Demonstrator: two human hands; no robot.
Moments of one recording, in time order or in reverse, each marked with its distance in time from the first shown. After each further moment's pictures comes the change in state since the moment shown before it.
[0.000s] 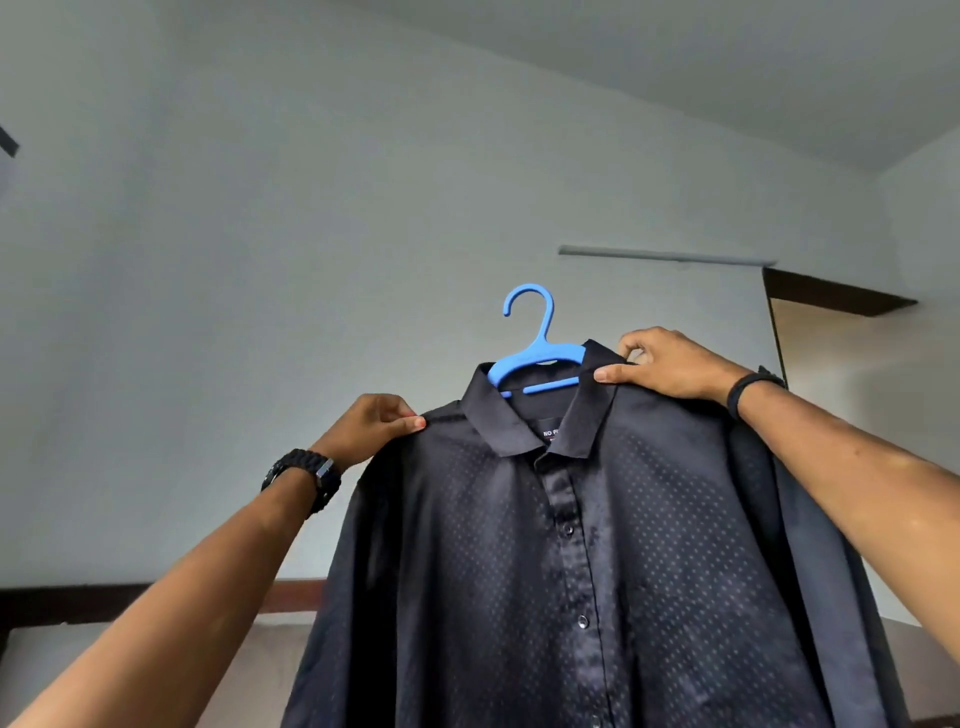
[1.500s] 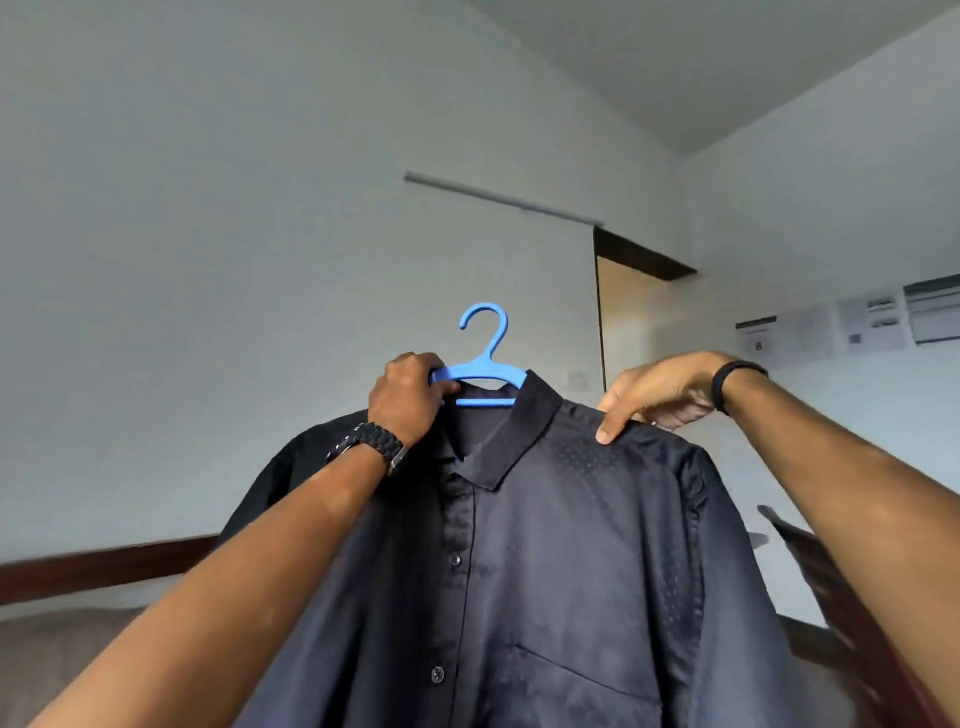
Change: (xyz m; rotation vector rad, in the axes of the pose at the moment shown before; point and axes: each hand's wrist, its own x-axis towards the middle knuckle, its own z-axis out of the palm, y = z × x) left_hand 0.041 0.082 0.267 0.161 0.113 0.156; right_hand -0.109 0.137 -0.064 0.222 -0.701 0.702
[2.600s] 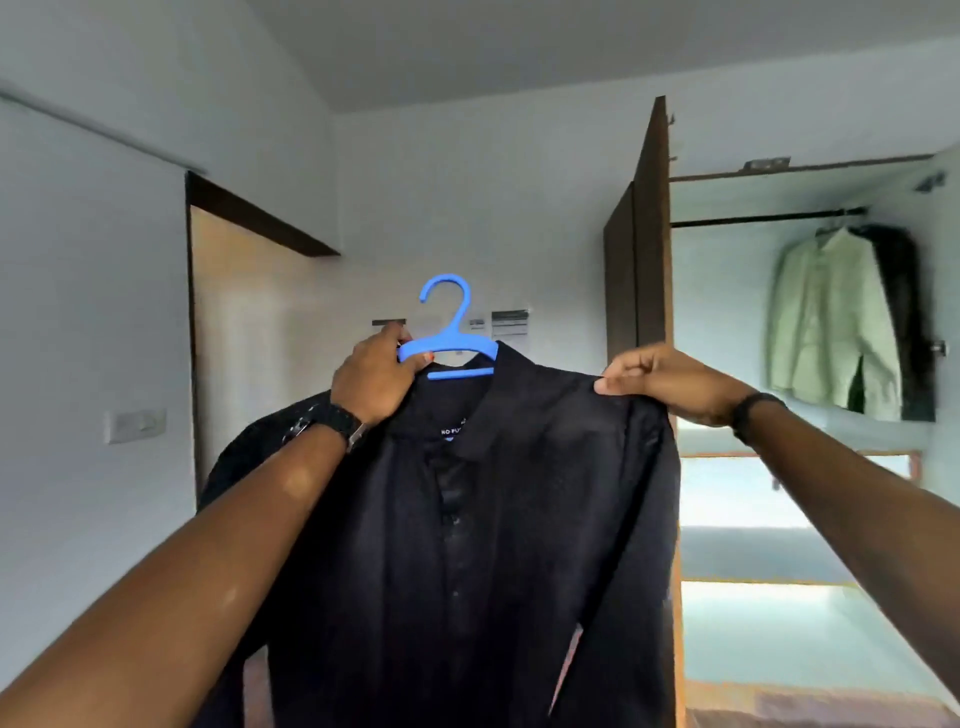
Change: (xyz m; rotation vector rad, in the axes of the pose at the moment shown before) left_hand 0.357 0.412 0.371 -0.662 -0.407 0.239; right_hand -0.154 0.198 -0.481 0.133 0.914 0.208
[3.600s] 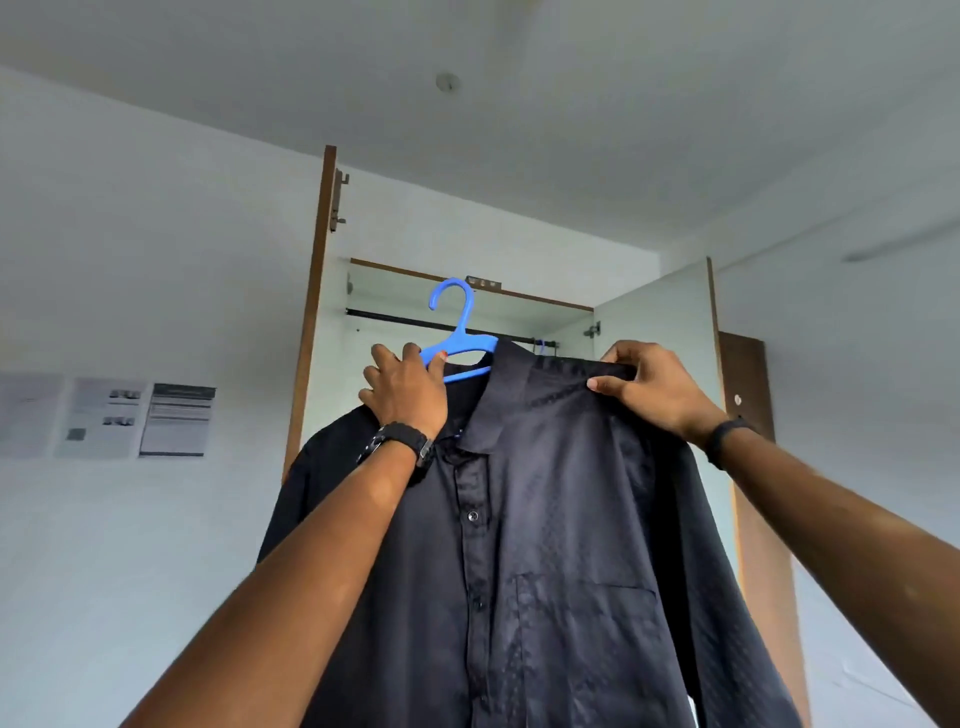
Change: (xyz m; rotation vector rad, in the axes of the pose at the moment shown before) left_hand 0.198 0.482 0.523 -0.327 0.124 0.000; right_hand -0.019 0.191 -0.553 -0.803 0.738 -0.047
